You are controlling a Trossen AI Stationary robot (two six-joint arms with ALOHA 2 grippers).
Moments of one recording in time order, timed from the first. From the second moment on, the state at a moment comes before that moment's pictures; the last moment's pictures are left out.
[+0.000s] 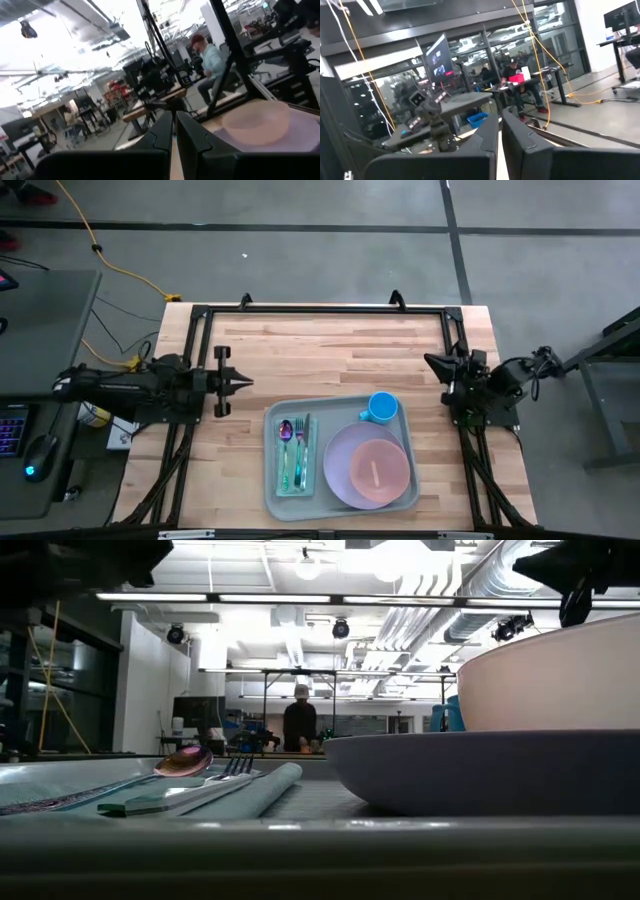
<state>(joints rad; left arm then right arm) 0.04 0.34 0.11 0.48 0.13 0.44 0.45 0.03 0.18 0.20 0.81 0.08</state>
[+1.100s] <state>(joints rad) 0.30 0.34 0.11 0.45 0.38 0.42 -0.08 0.03 0.01 0.08 0.14 0.31</state>
